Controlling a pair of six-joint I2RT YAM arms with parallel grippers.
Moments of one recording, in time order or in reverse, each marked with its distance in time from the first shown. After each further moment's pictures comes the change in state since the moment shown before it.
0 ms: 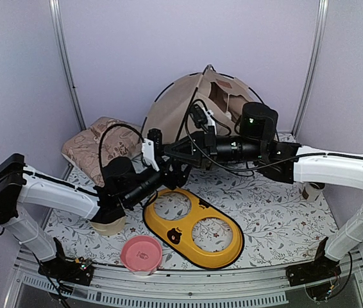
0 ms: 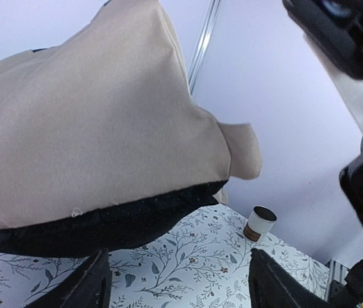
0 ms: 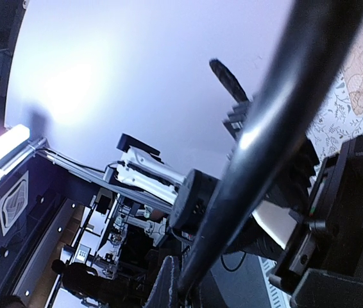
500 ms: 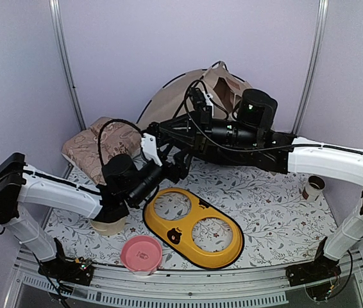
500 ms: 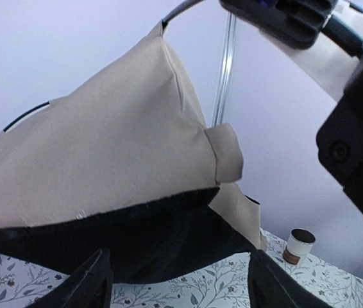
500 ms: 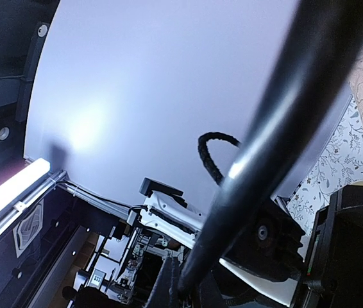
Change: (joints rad) left arm -0.034 0.006 0.040 0.042 -0.145 0.172; right arm -0.023 0.066 0.137 0.061 0.057 0.124
